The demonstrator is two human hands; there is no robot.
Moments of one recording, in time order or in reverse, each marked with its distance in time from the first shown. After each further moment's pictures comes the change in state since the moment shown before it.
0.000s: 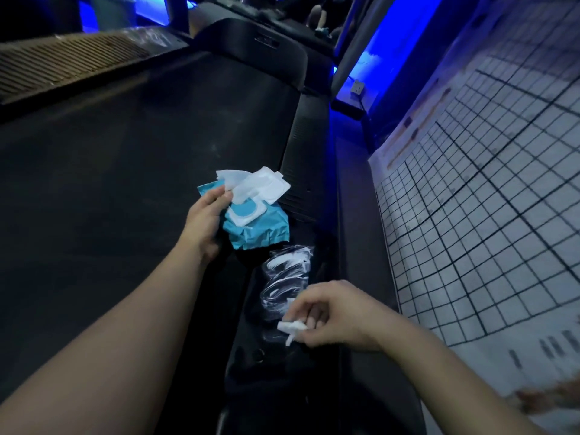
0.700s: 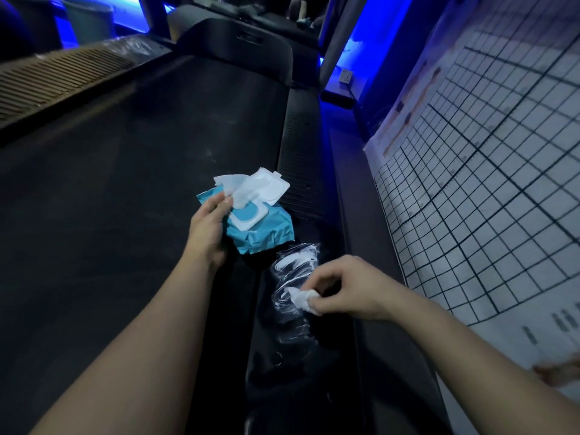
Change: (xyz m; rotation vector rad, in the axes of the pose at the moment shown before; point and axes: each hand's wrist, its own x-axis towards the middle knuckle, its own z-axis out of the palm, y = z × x) left_hand -0.002 0.001 0.000 -0.006 -0.007 -0.020; right_hand 0.017 -0.002 -0.014 0.038 0.112 0.080
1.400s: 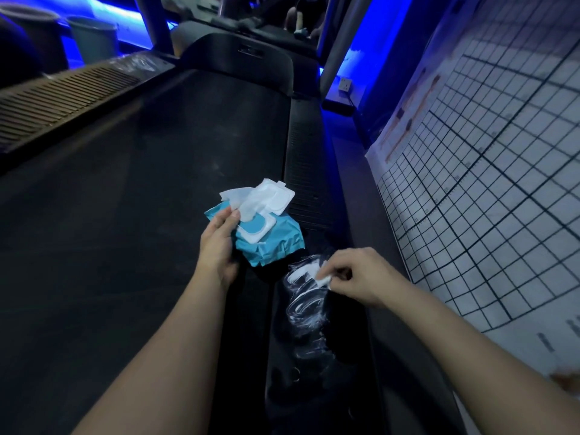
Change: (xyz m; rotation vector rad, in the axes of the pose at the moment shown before) left_hand 0.010 -0.004 -0.009 -0.099 0.005 -0.029; right_hand 0.029 0.007 -0.013 -0.297 0.215 0.009
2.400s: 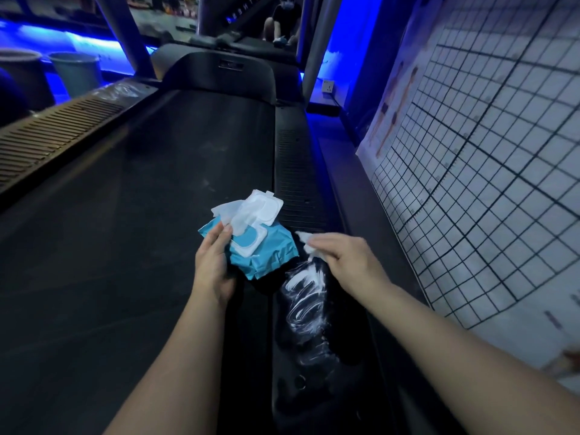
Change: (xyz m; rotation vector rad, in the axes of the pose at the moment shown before) left_hand 0.008 -0.005 -0.007 -0.007 -0.024 -0.003; right_hand 0.022 0.004 0.026 0.109 0.429 -0.034
